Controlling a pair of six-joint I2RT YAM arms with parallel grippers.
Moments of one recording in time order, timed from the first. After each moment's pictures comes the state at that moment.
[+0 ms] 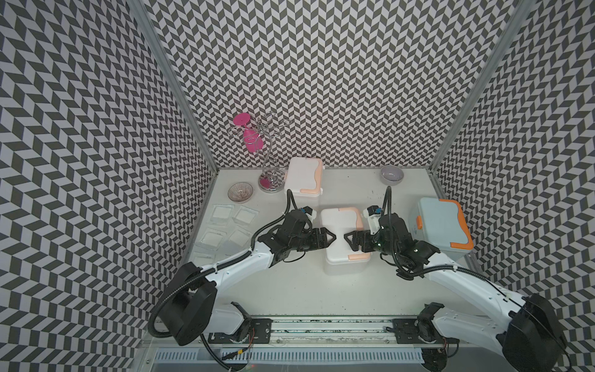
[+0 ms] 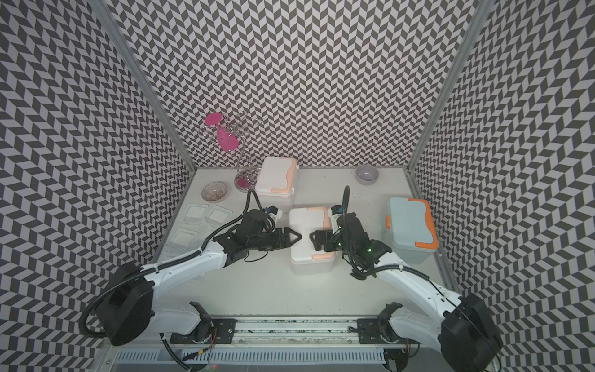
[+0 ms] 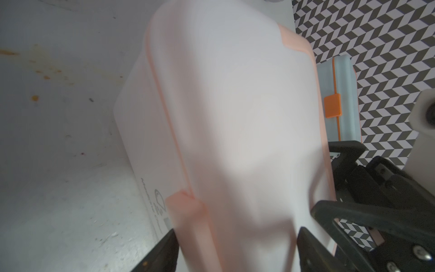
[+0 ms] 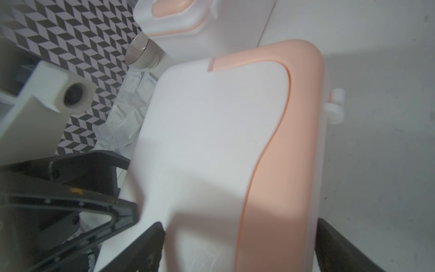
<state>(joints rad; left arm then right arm) -0.70 1.42 0.84 -0.05 0.38 -0.80 0.54 1.13 0.69 -0.22 -0.14 0.48</state>
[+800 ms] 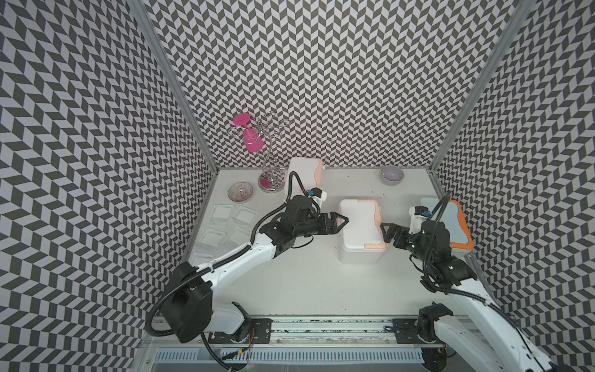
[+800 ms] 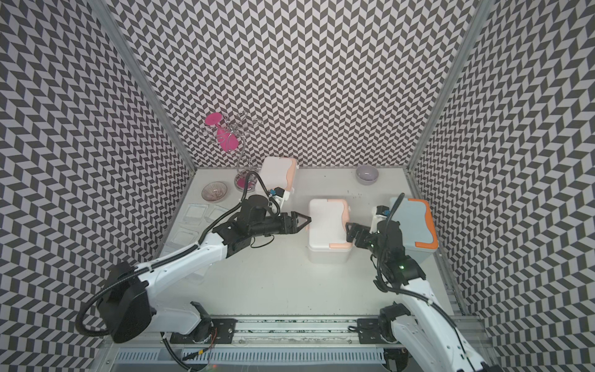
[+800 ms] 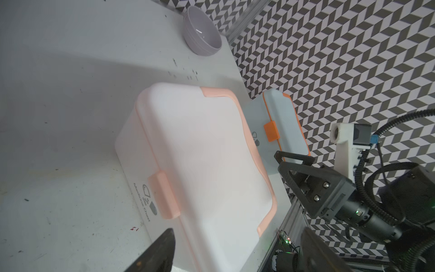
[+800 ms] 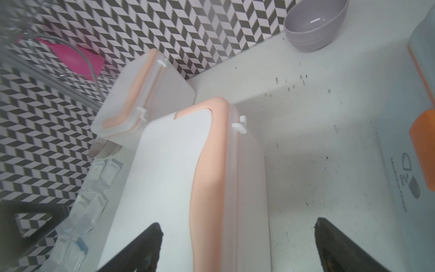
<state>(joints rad) -0.72 1.33 0.97 -0.03 0.36 -0.73 0.24 0.72 0.54 -0.30 -0.11 0.51</state>
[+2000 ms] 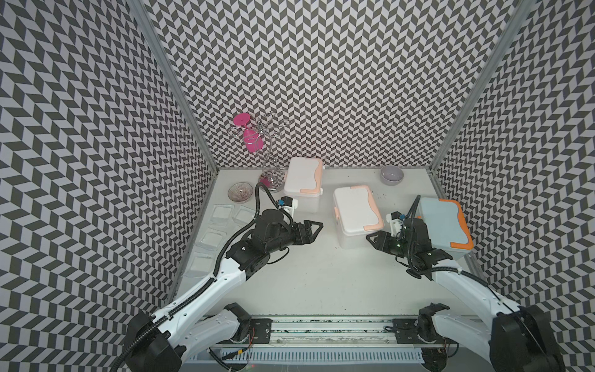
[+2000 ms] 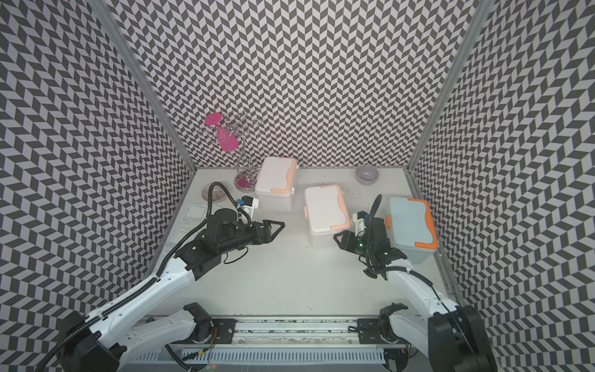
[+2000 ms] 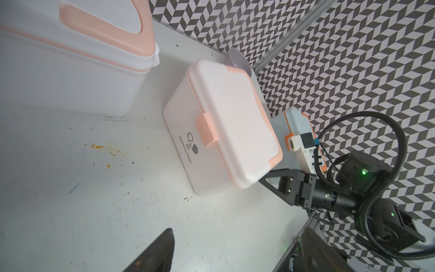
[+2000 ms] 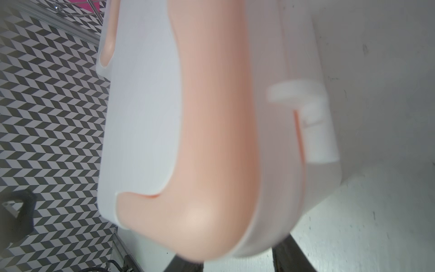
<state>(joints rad) -0.63 1.01 0.78 -0.19 0.26 -0.71 0.25 1.15 0.53 -0.06 -0.44 0.62</state>
